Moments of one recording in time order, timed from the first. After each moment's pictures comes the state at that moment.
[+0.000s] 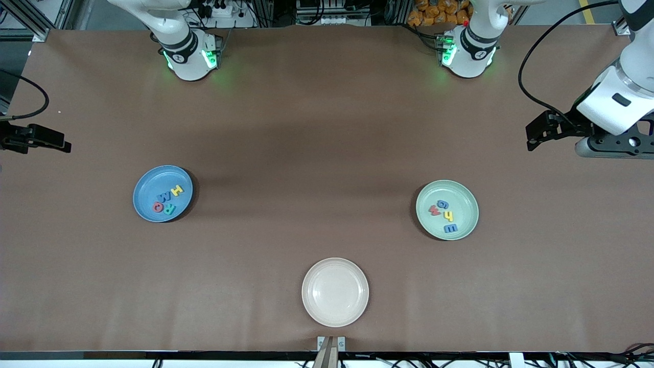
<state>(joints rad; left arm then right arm) -0.09 0.06 -0.09 -1.50 0.03 1.62 -0.10 -0.07 0.17 -0.05 -1.40 0.02 1.42 -0.11</state>
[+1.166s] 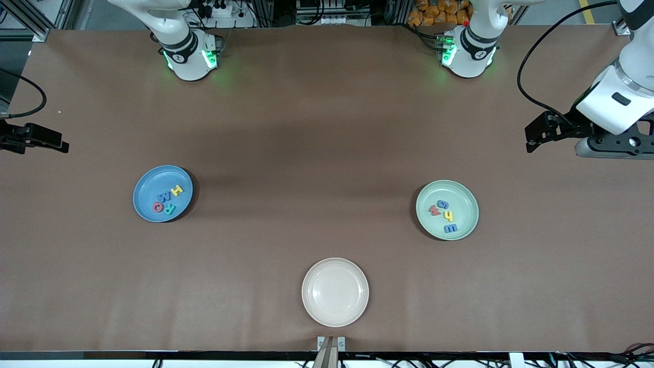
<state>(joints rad) -0.10 0.06 -0.09 -1.50 0.03 1.64 -0.10 -0.07 0.16 -0.05 -1.39 0.02 1.42 -0.11</state>
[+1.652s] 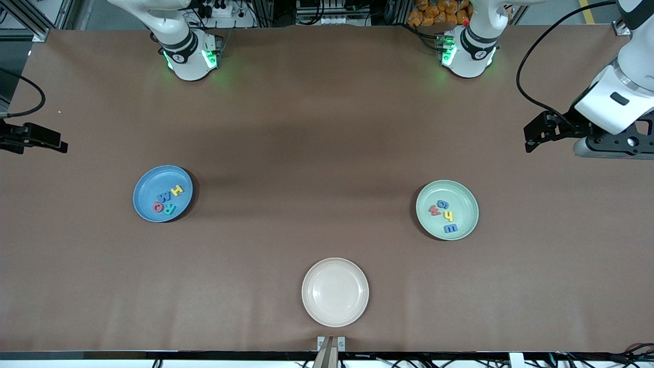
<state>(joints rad) -0.10 0.06 -0.09 -1.50 0.03 1.64 -0.10 -0.07 0.16 -0.05 -1.38 0.02 1.42 -0.11</state>
